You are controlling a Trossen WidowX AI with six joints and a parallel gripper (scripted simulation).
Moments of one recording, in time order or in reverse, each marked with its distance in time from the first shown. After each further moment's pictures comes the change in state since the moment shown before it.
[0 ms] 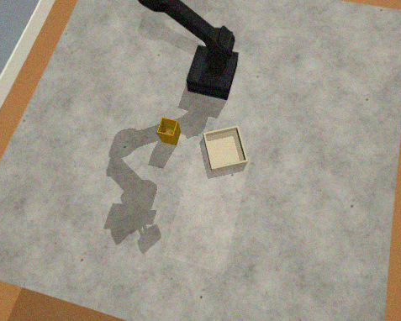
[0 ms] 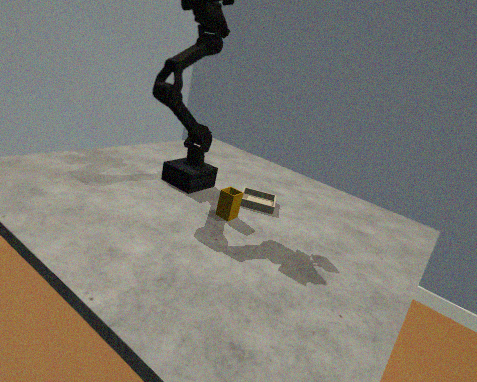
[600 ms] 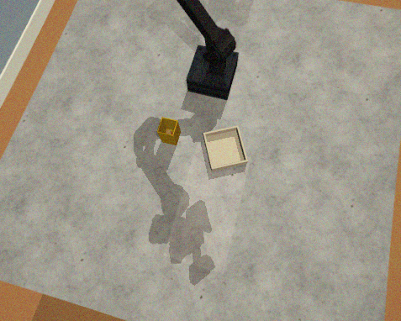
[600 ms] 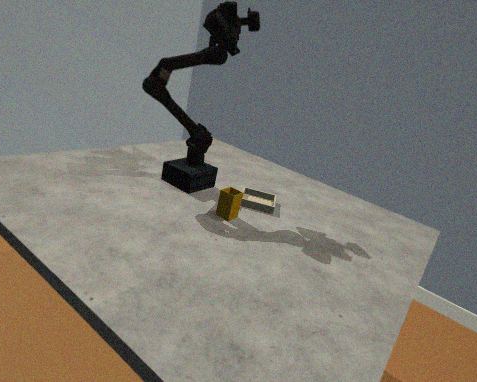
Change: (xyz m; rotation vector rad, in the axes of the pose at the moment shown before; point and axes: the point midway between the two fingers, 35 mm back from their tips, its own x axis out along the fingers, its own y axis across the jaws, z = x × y) arm -0.067 -0.106 -0.068 -0.283 0.306 -0.468
